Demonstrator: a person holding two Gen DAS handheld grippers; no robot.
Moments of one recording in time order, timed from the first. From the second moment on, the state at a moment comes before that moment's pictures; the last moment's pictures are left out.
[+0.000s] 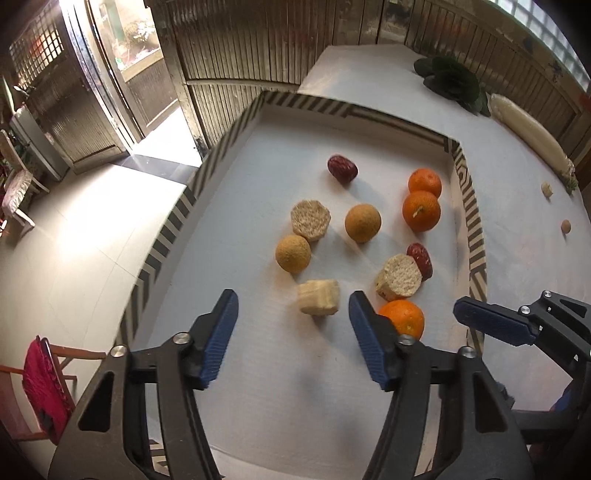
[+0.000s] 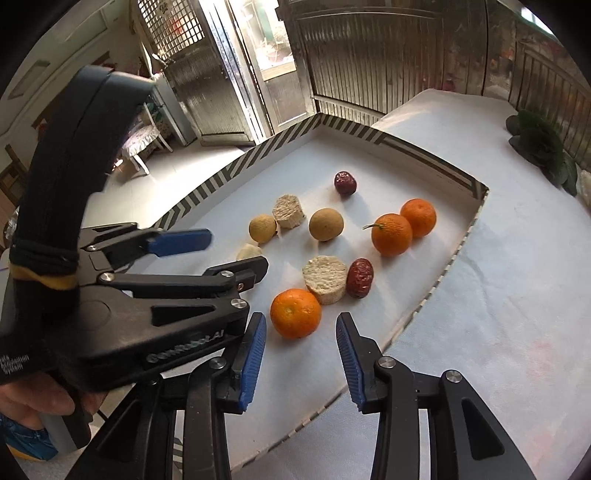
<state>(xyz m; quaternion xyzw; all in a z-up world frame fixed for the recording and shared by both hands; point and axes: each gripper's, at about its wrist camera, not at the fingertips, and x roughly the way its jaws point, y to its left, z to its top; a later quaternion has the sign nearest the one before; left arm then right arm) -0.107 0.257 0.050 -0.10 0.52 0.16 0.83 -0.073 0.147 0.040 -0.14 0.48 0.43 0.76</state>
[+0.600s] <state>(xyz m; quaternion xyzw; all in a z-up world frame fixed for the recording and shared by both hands) -0.078 0.217 0.075 -0.07 0.50 0.11 0.86 -0.052 0.093 0.062 -0.09 0.46 0.38 0.80</state>
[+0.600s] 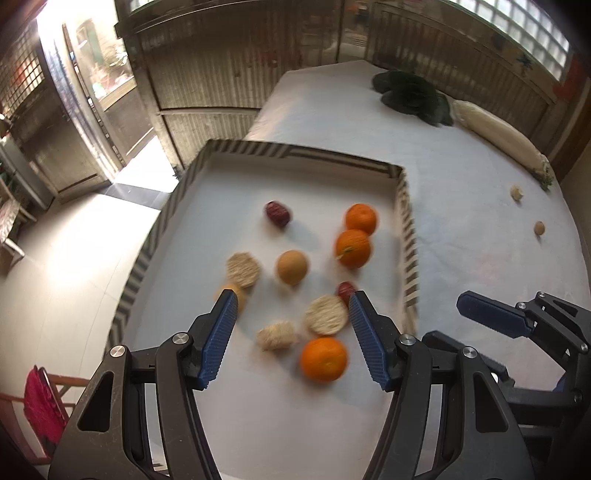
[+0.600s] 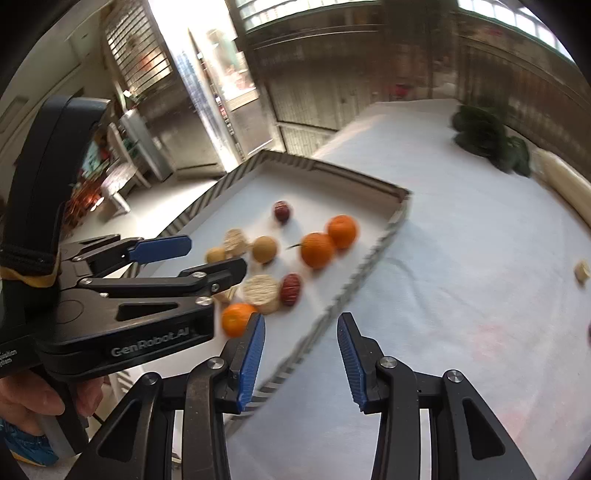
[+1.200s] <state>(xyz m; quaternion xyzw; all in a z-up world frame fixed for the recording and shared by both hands) 0.013 0.087 0.069 -0.02 0.52 -0.05 0.86 0.010 -0.078 0.029 0.02 0.49 0.19 0.85</state>
